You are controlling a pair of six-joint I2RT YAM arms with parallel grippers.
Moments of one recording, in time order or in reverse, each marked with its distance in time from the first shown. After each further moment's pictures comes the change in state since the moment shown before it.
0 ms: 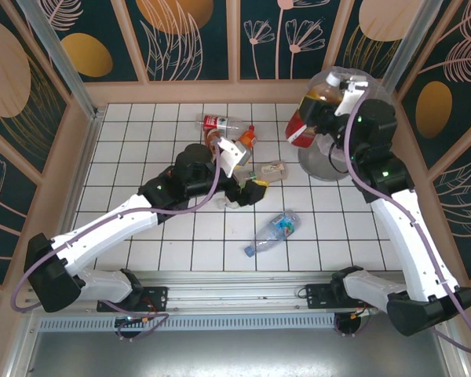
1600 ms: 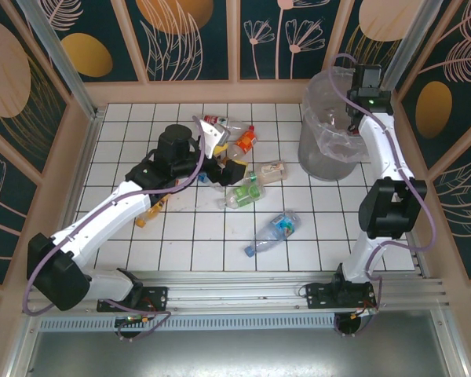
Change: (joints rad) left arm 0.223 0.037 0.031 -0.065 0.146 0.035; right arm -0.333 0.703 0.383 -0.212 0.522 -0.367
